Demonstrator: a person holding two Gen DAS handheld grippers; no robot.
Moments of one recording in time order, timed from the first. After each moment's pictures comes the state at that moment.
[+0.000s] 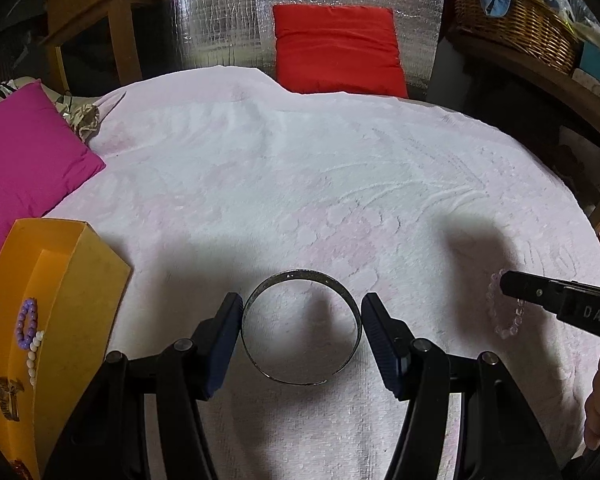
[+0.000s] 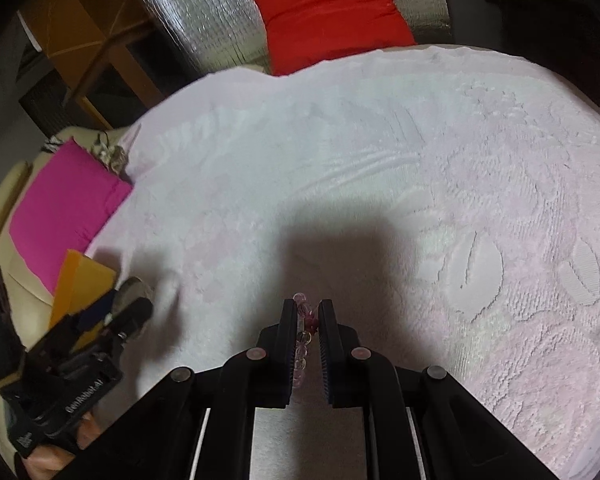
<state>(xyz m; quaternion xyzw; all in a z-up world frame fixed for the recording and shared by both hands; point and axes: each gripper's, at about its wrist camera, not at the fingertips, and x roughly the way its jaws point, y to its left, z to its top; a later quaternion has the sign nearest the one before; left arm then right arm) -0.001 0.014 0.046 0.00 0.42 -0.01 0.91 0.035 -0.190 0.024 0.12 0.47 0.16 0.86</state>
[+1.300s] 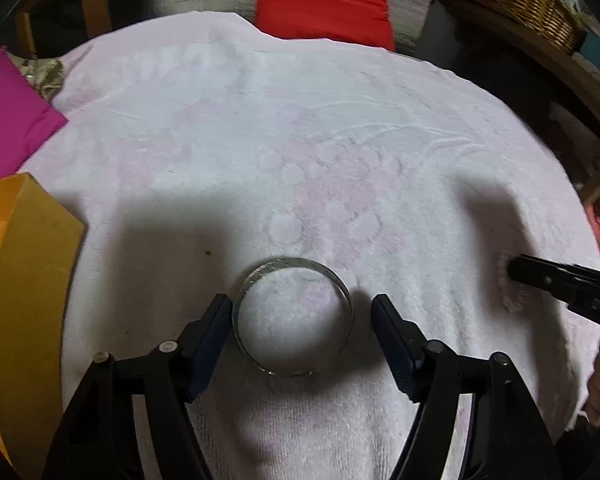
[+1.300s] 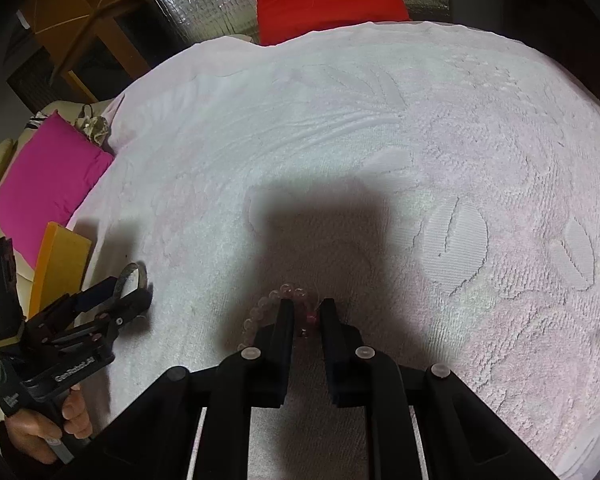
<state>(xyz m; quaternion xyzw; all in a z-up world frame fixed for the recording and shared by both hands) 0.016 0.025 0.013 -0.03 0.50 -0.07 0.87 0.038 -0.198 0.008 0.09 0.51 0.15 0.84</state>
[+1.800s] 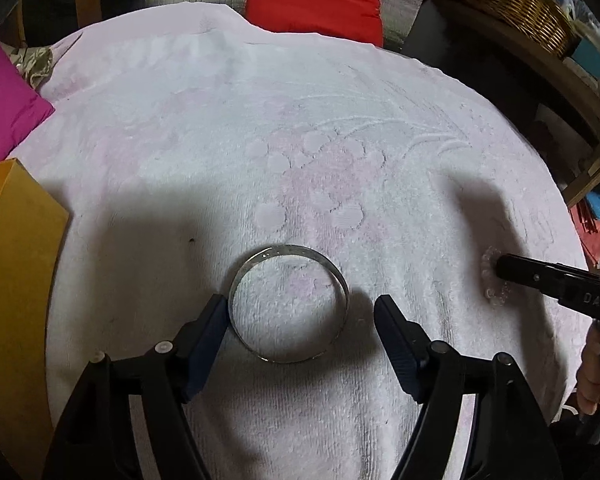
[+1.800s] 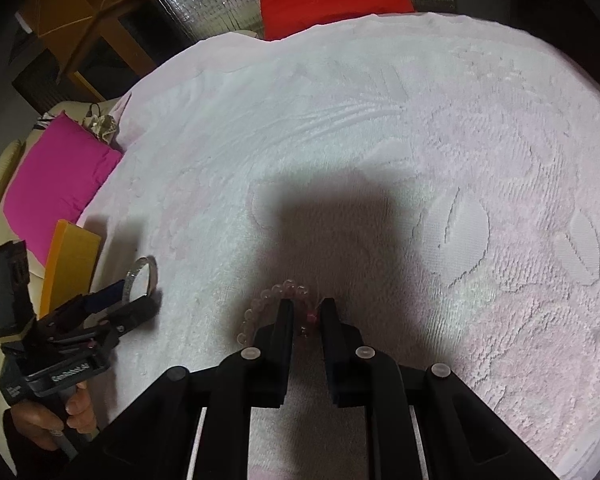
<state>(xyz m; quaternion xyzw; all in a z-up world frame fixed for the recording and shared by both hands) 0.014 0.027 0.013 -0.04 0.50 -0.09 0.86 0.036 -0.207 0.005 0.12 0.52 0.18 0.83</state>
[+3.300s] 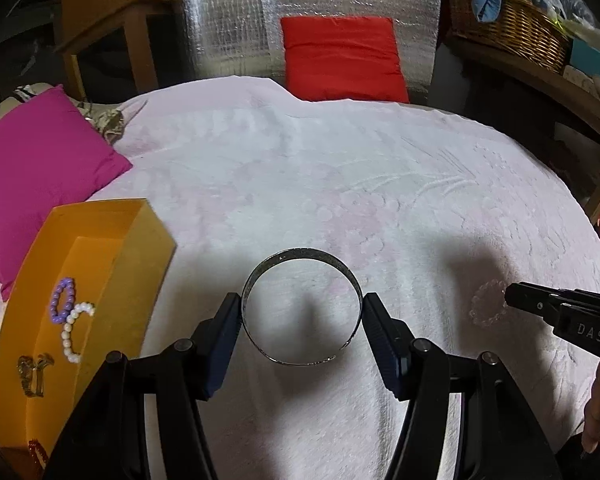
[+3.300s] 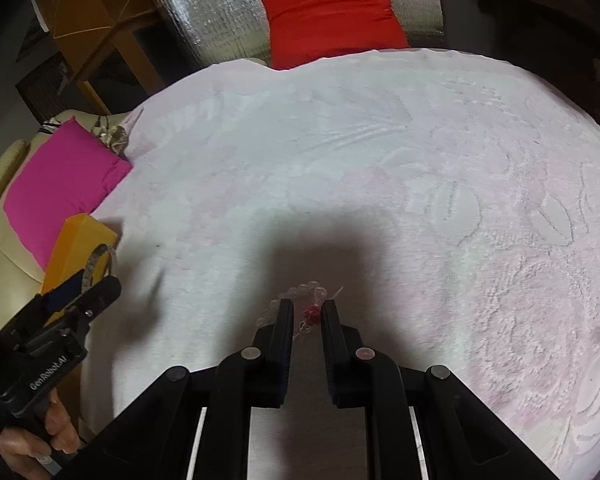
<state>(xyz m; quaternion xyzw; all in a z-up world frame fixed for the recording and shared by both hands) -0.050 0.030 0.064 0.01 0.40 0.01 0.92 -0.023 -0.174 0.029 0.10 0.46 0.15 0.87</state>
